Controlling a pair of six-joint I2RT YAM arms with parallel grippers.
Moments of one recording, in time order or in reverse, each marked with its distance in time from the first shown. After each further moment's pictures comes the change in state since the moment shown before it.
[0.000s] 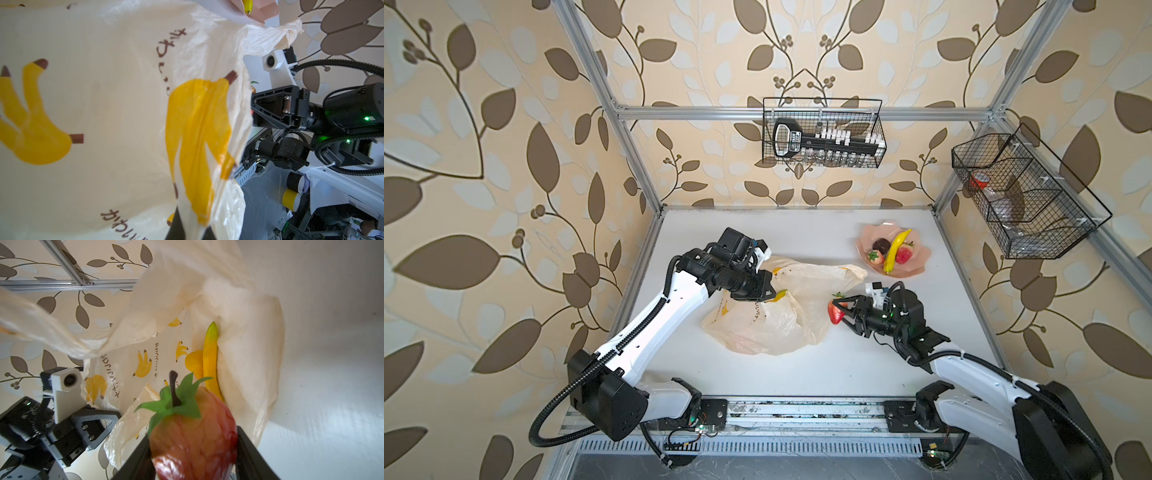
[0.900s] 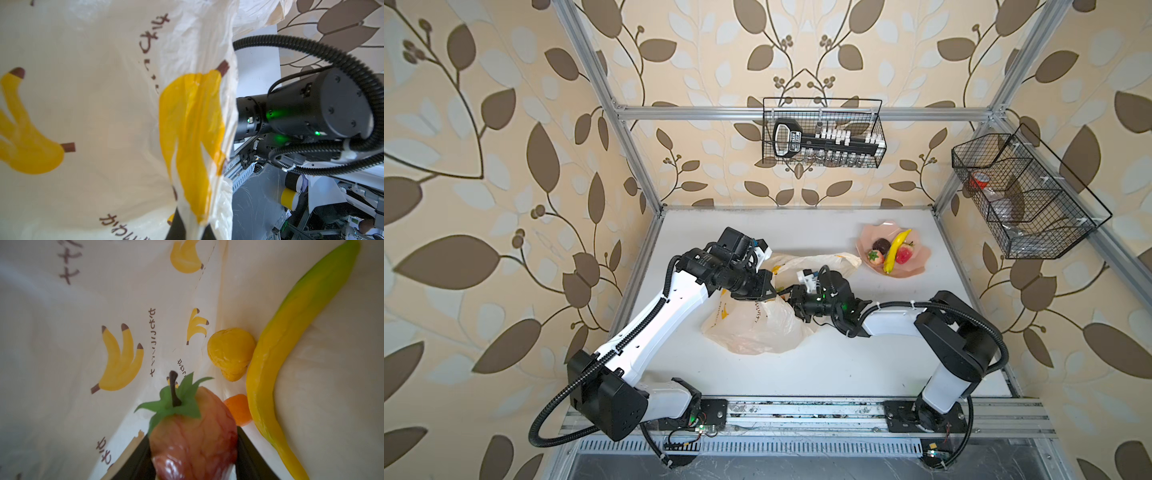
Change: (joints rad) left arm 0.000 0.000 0.003 0.005 0.009 -0.001; right arm 0.338 0.658 0.476 0.241 0.002 0.035
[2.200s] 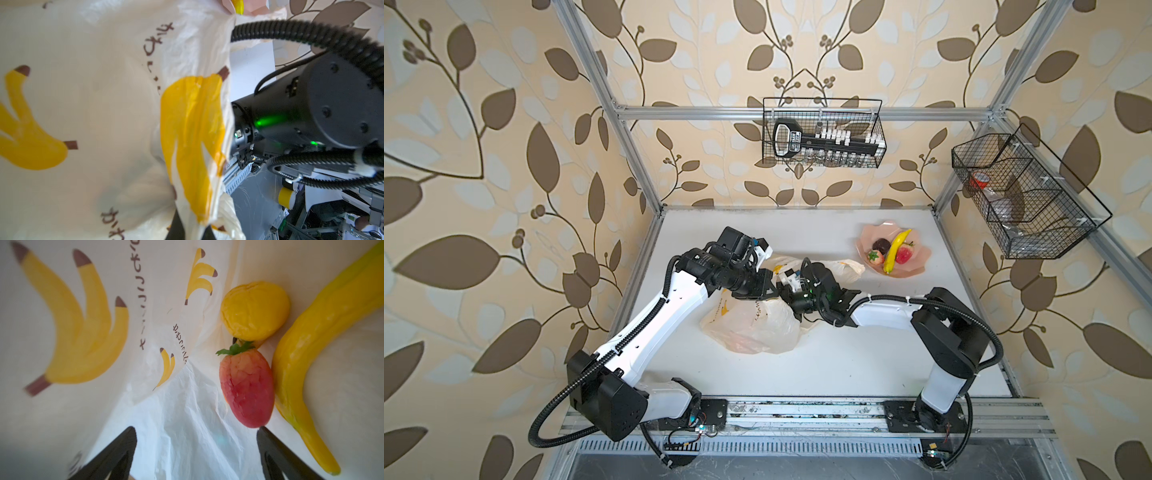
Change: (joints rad) left arm 0.000 -0.002 0.000 0.014 0.017 -0.001; right arm 0.016 -0.006 0.158 -0.282 -0.126 -0.079
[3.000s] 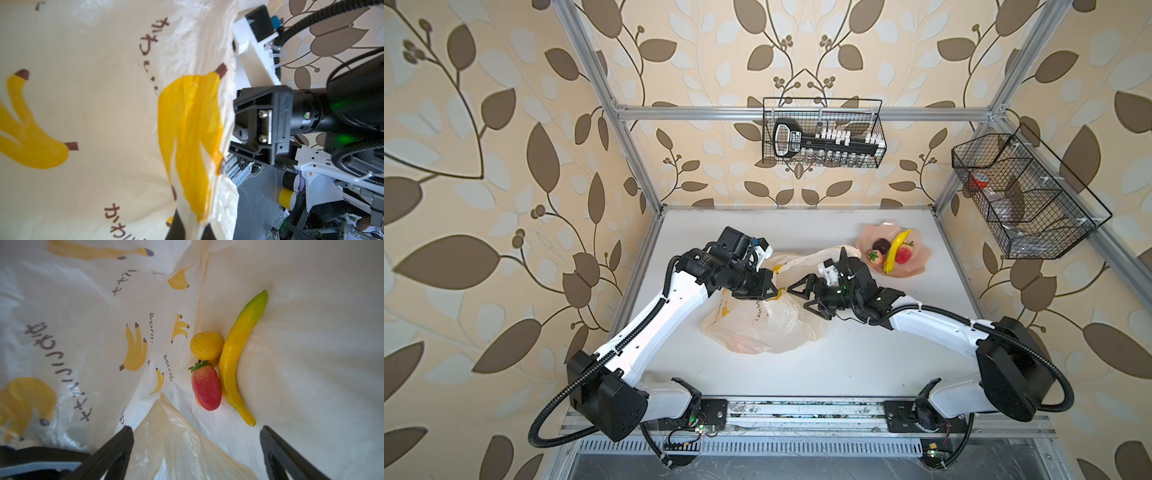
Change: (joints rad) left arm 0.000 0.000 0.000 0.002 -0.003 0.001; right arm -0.138 -0.341 -0.124 -0.315 0.178 -0.157
